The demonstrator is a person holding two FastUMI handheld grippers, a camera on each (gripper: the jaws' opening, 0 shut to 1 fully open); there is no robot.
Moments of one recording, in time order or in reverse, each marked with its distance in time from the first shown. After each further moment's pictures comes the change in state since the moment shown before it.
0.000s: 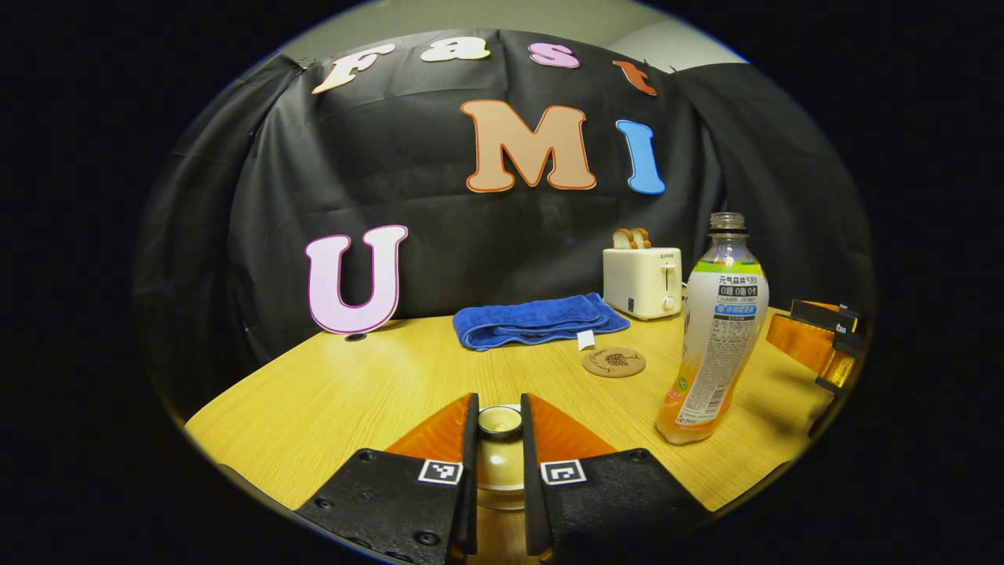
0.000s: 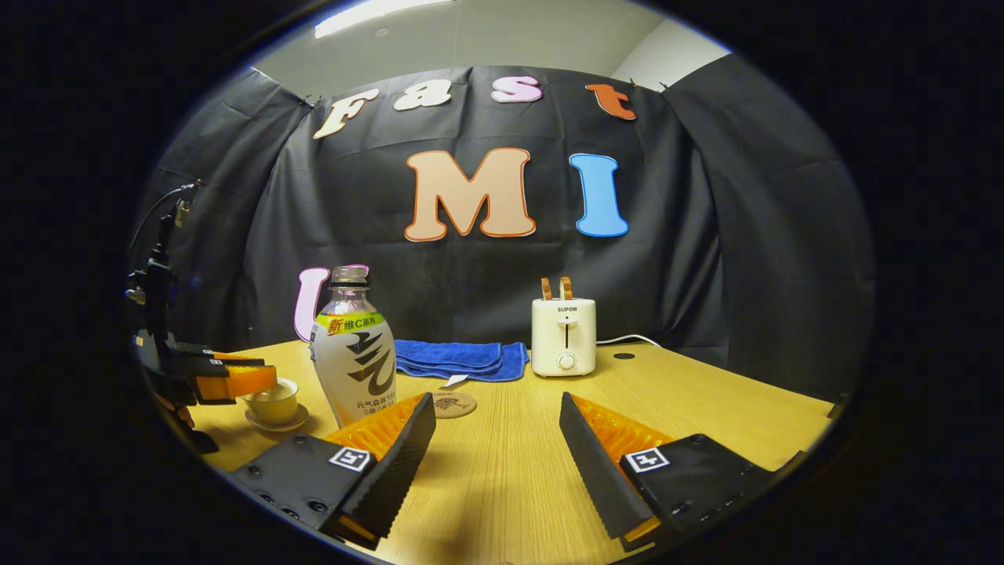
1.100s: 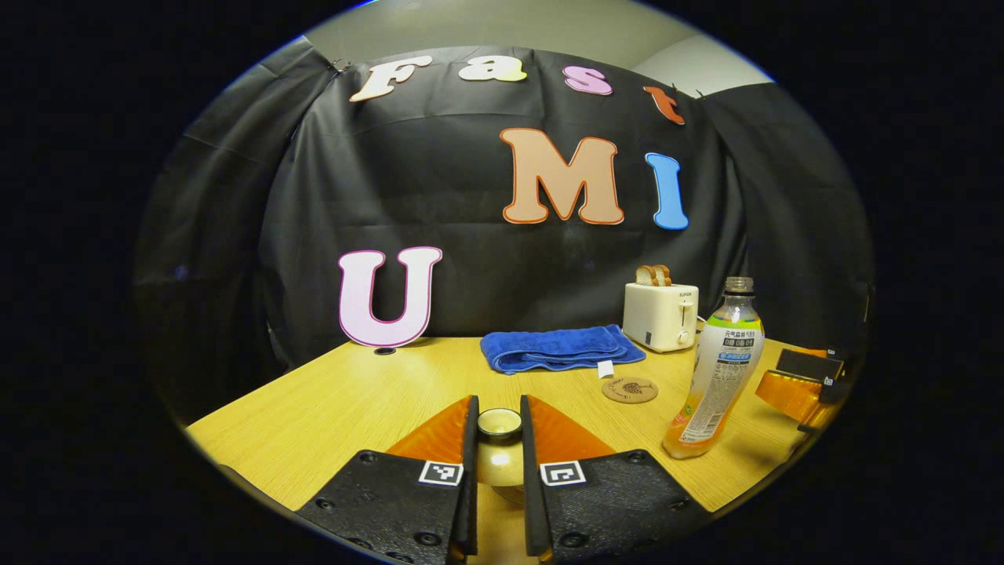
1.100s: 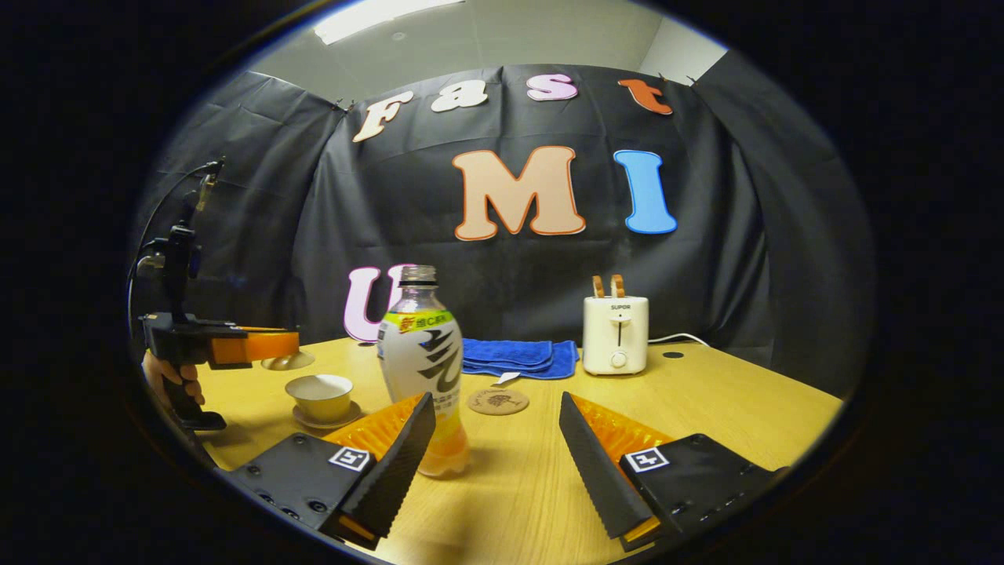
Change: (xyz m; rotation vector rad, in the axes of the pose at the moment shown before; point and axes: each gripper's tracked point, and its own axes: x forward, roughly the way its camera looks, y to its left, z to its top) left arm -0.032 0.039 0.033 -0.070 -0.080 0.075; right arm -0.013 0.054 -0.003 0.009 0.014 0.212
